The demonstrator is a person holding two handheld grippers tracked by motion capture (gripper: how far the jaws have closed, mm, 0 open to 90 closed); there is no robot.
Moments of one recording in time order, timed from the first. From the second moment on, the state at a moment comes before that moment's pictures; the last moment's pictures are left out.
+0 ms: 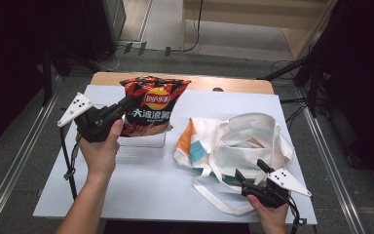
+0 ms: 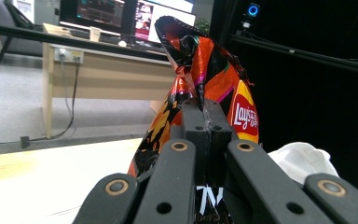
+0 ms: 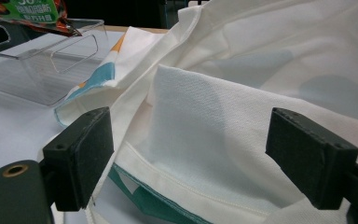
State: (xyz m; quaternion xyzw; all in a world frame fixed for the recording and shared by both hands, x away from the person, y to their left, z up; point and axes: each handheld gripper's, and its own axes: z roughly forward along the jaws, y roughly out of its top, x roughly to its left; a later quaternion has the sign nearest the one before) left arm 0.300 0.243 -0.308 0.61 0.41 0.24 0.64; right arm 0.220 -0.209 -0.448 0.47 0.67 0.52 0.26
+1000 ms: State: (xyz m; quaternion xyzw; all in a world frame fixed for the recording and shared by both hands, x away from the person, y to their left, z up) left arm 0.339 0.297 -0.378 0.61 0.49 0.22 0.58; right arm 0.219 -0.209 -0.446 0.47 0.66 0.51 0.27
